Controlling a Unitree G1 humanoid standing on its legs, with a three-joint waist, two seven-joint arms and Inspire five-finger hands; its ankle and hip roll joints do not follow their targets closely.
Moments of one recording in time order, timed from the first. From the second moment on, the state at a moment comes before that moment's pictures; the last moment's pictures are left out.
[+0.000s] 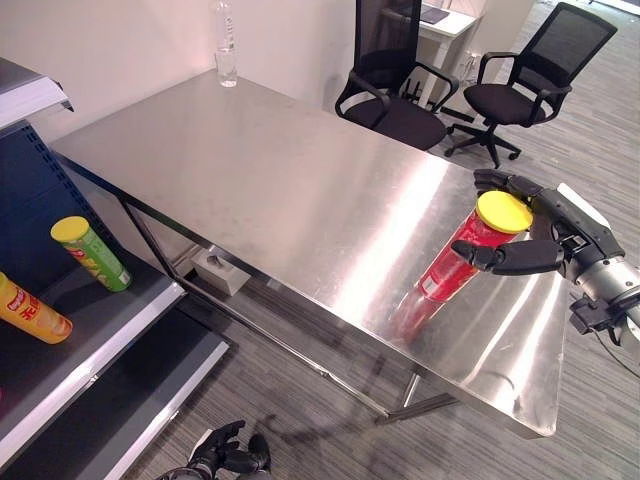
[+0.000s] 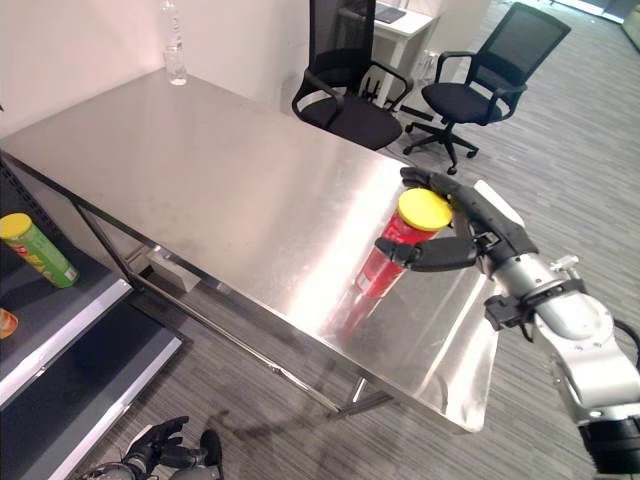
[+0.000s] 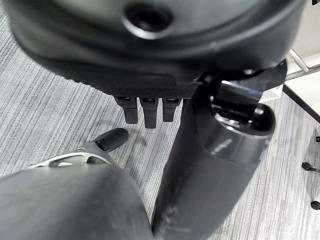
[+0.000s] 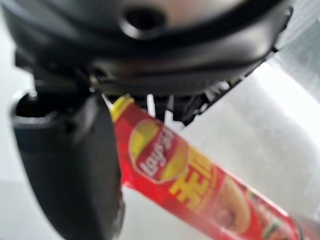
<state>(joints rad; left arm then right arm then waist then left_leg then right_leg) 0.07 0.29 -0.11 1.00 -0.04 -0.09 -0.07 -0.08 -1.05 -0.11 -0.06 0.53 -0.08 0.23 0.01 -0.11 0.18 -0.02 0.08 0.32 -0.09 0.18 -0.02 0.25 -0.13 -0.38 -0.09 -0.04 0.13</state>
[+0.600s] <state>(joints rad) 0.07 0.29 -0.11 1.00 -0.04 -0.09 -0.07 -0.08 -1.05 -0.08 -0.05 0.52 -0.06 0.24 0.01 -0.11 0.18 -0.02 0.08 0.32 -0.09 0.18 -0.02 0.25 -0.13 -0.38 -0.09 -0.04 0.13</state>
